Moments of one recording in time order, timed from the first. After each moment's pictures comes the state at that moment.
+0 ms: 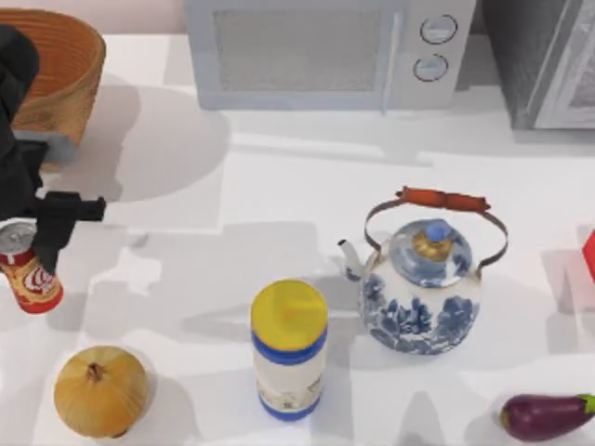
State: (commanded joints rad) left arm -0.06 1.87 1.34 -1.14 -0.02 0.00; right arm 0.00 0.00 0.00 0.00 0.00 0.00
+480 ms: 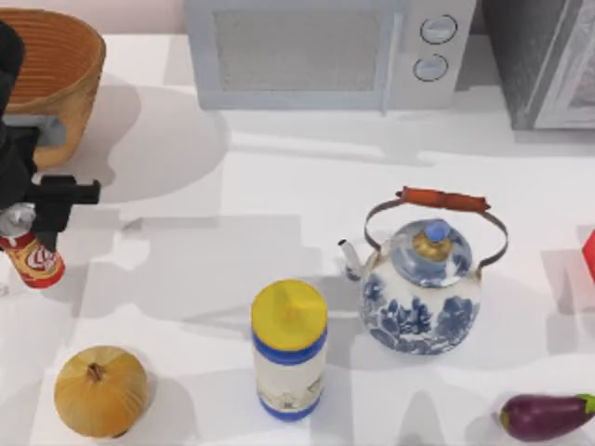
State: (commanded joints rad) left arm -0.03 1.89 1.33 -1.00 -0.01 0.00; right arm 0.00 0.00 0.00 0.00 0.00 0.00
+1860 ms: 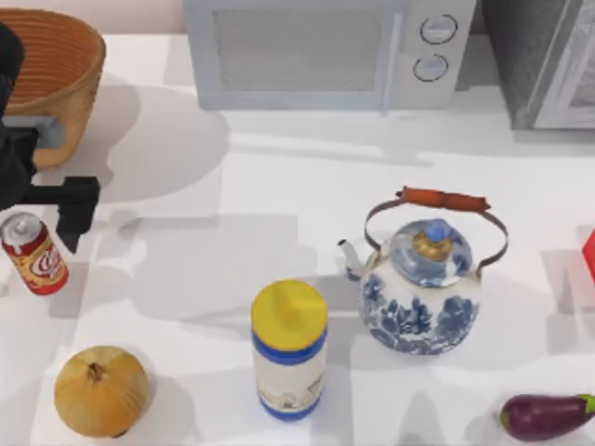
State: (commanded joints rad) left arm -0.03 1.89 1.33 -1.00 -0.01 0.00; right arm 0.00 0.00 0.00 0.00 0.00 0.00
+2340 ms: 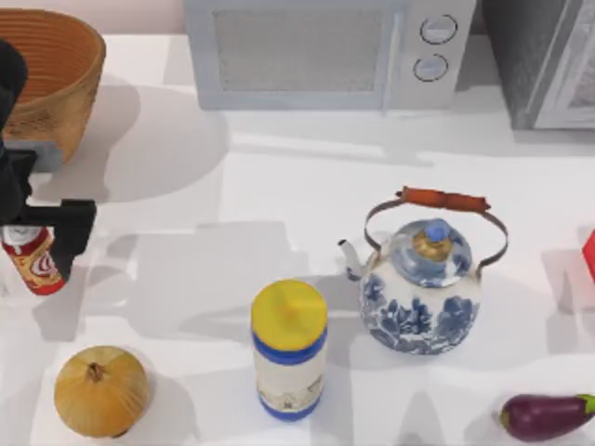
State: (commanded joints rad) left arm -0.03 1.89 1.31 -1.12 -0.03 -0.01; right arm 0.00 0.00 0.00 0.00 0.00 0.00
